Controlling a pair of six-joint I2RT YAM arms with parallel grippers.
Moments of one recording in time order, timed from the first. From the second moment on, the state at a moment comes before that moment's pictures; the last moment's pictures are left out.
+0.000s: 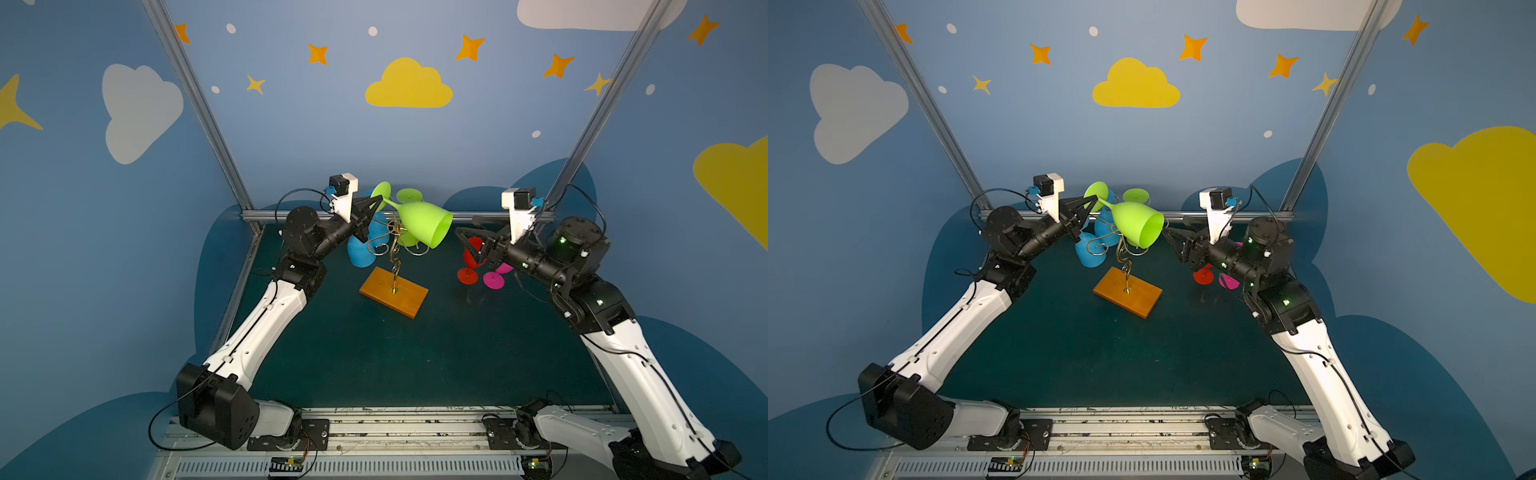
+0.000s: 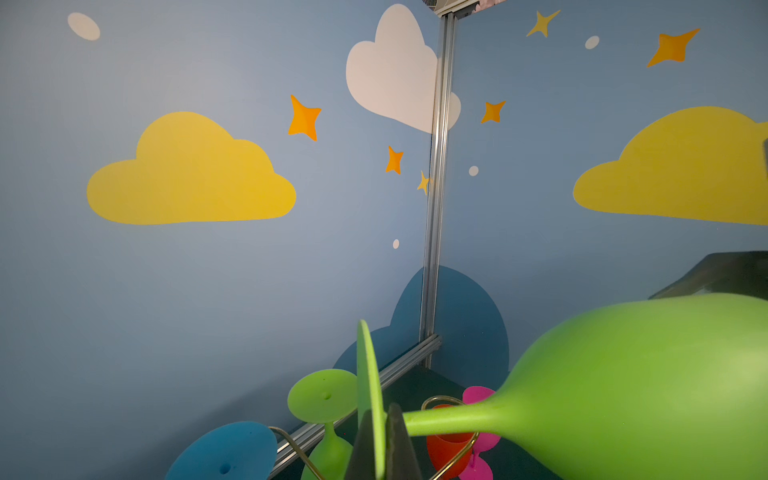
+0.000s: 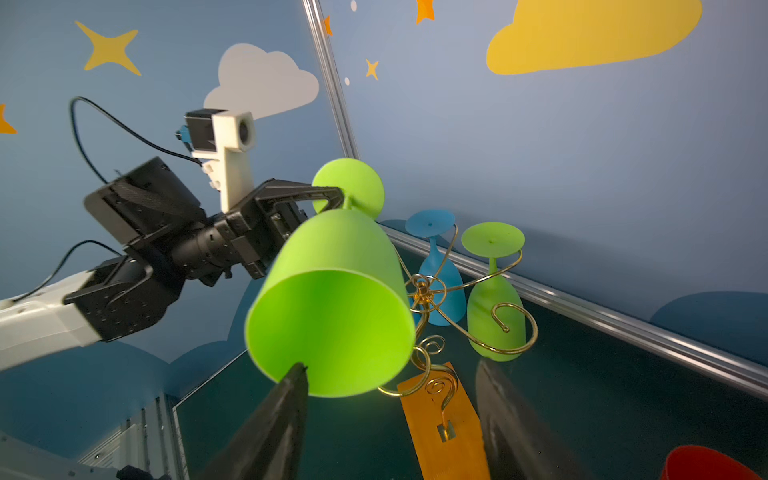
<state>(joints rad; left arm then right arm) -0.33 1.38 1.30 0.32 0.47 -0.16 0.47 1.12 1.44 -0.38 -0.40 0.20</state>
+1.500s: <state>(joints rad) -0.26 1.31 1.19 0.36 0.22 -0.20 0.31 0.90 1.49 -0.72 0.02 0.13</state>
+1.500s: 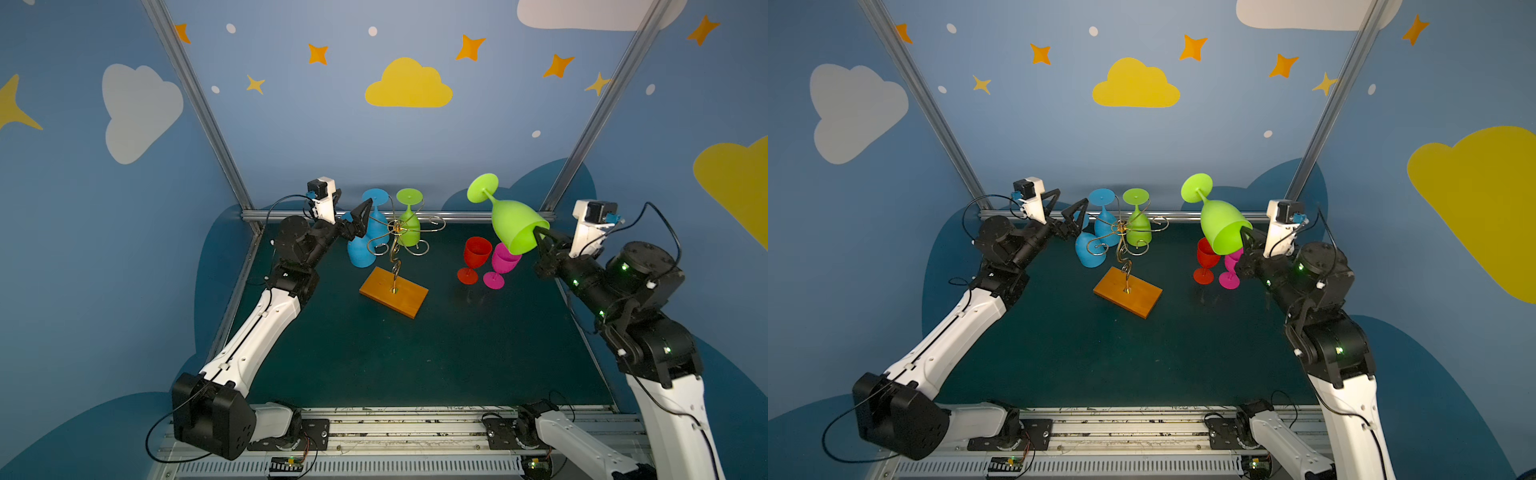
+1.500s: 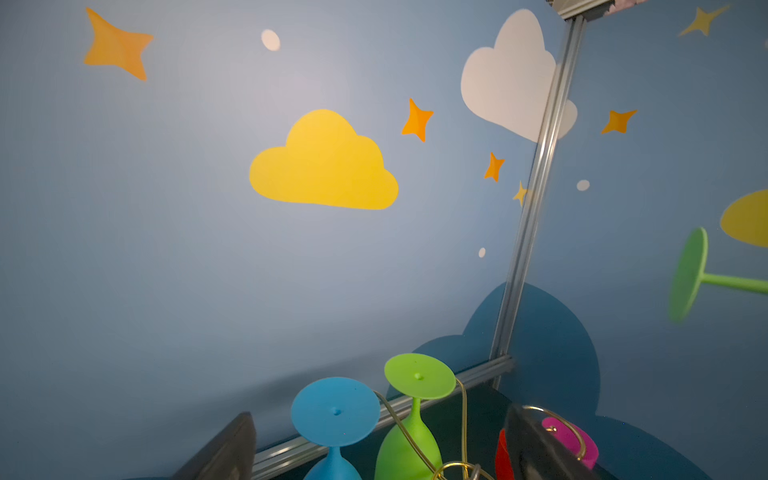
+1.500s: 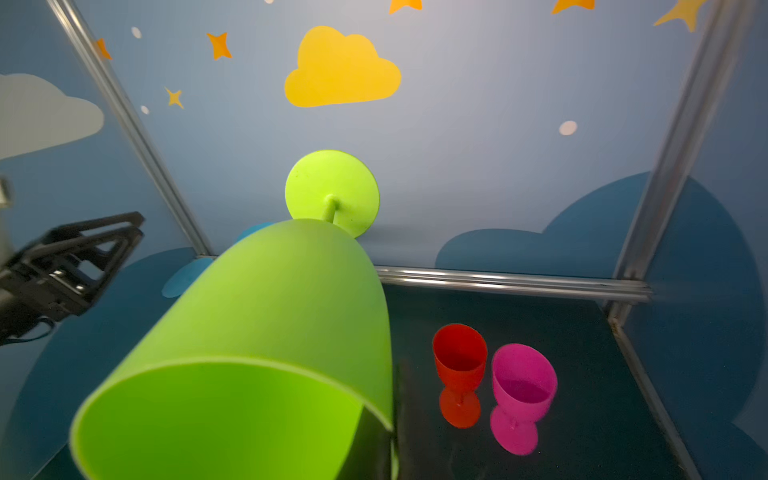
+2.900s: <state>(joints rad) -0.16 1.11 1.05 0.30 0.10 -0.33 0.30 1.73 1.70 -1.26 0.08 0.05</state>
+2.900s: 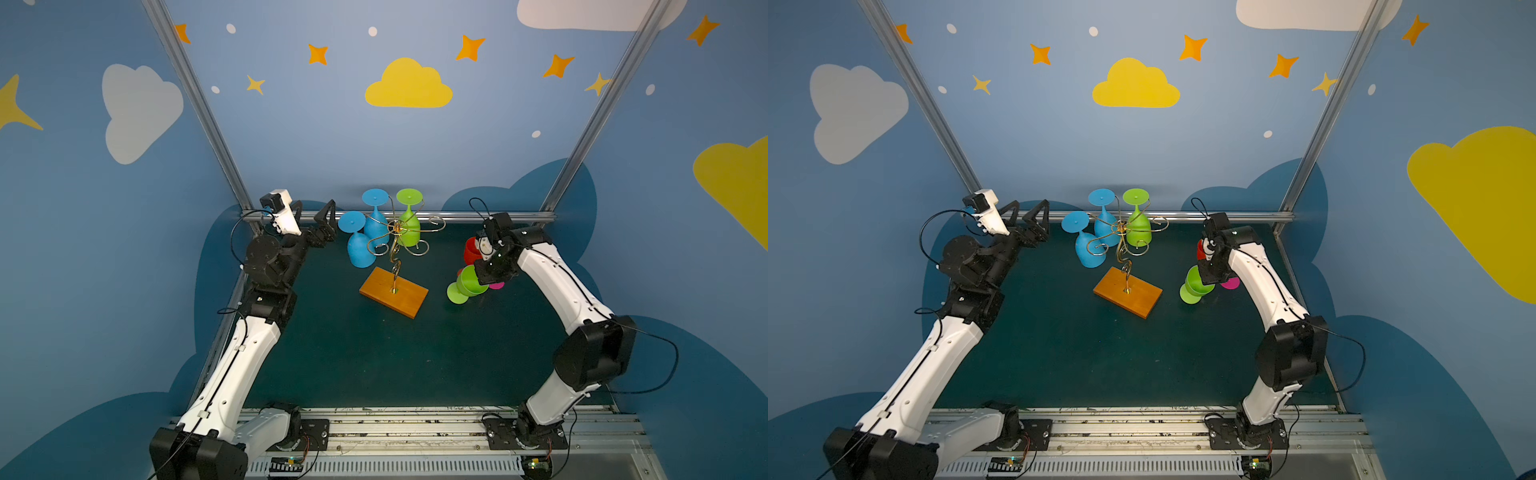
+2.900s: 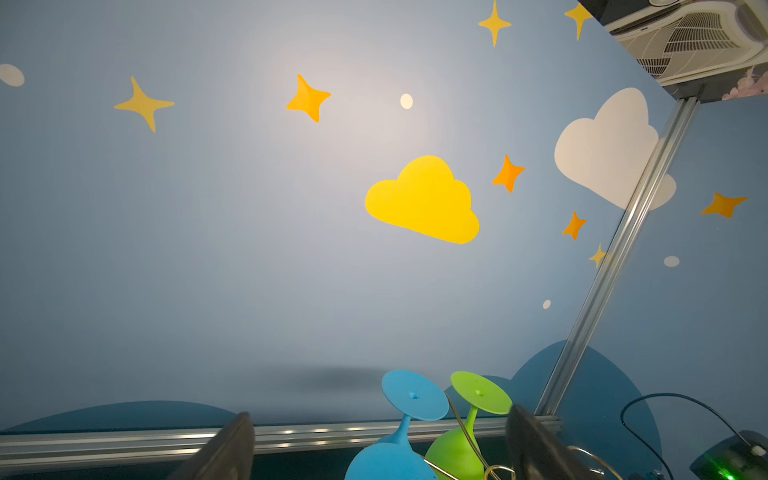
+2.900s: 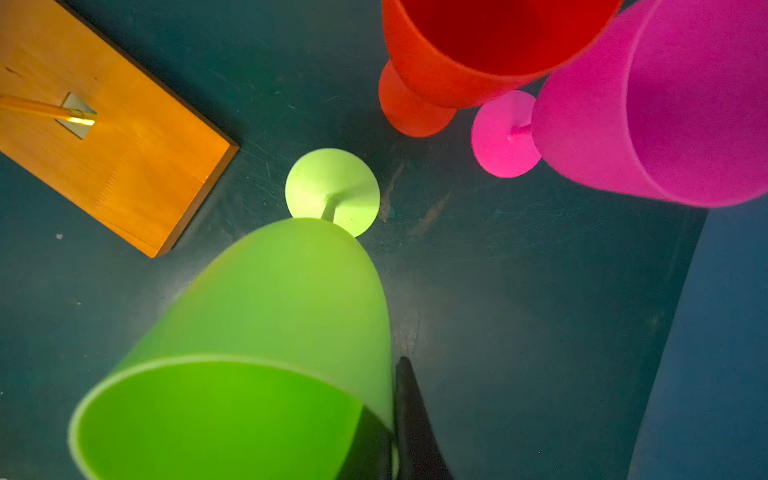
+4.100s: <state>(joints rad) 0.06 1.21 1.08 0.06 0.22 -0.61 0.26 1.55 1.74 -1.16 -0.14 0.10</state>
